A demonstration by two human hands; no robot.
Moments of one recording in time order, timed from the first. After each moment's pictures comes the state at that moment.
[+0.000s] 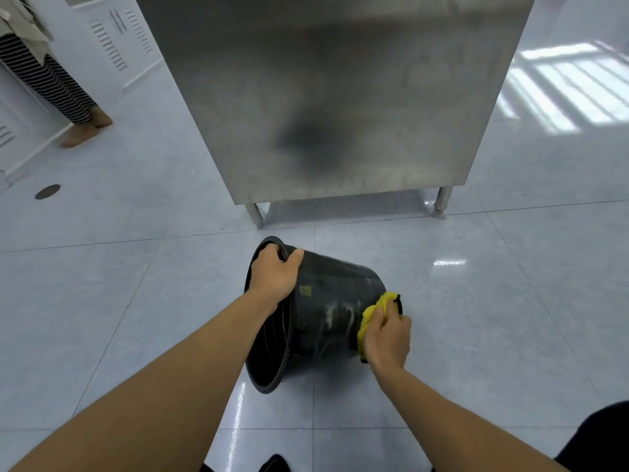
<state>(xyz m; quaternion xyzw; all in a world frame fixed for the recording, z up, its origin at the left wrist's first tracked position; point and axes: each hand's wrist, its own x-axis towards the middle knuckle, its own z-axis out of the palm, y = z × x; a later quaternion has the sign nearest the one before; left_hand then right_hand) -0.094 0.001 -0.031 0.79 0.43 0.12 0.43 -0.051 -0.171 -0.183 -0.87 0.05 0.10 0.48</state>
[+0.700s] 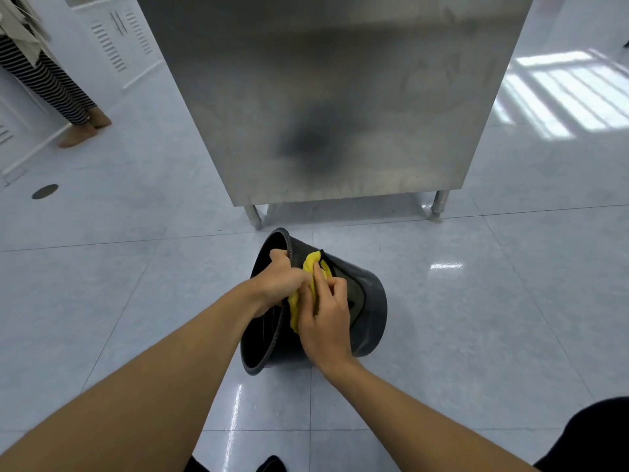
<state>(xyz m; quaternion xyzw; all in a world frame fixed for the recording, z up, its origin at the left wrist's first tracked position) -0.104 -0.001 -0.009 0.75 0.37 -0.11 0.53 -0.095 -0.108 -0.112 -0.77 -0.24 -0.01 0.59</state>
